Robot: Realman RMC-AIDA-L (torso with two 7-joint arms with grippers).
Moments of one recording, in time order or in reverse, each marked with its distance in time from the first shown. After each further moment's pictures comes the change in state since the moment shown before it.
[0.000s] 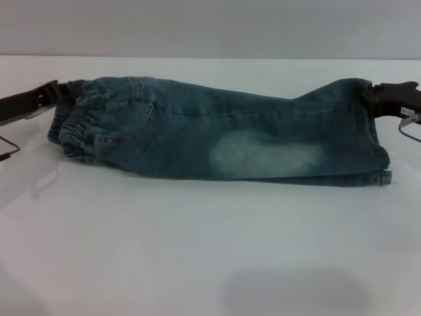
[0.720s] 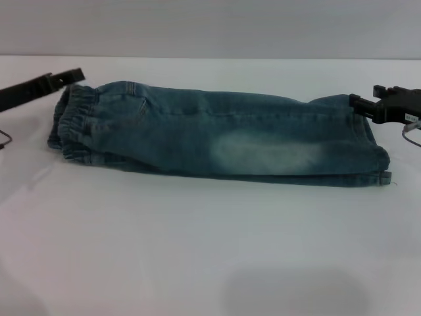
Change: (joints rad) left arm 0.003 0.002 0.040 0.009 -0.056 -0.086 0.107; right arm -0.016 0.007 -0.006 0.002 0.001 0.049 0.004
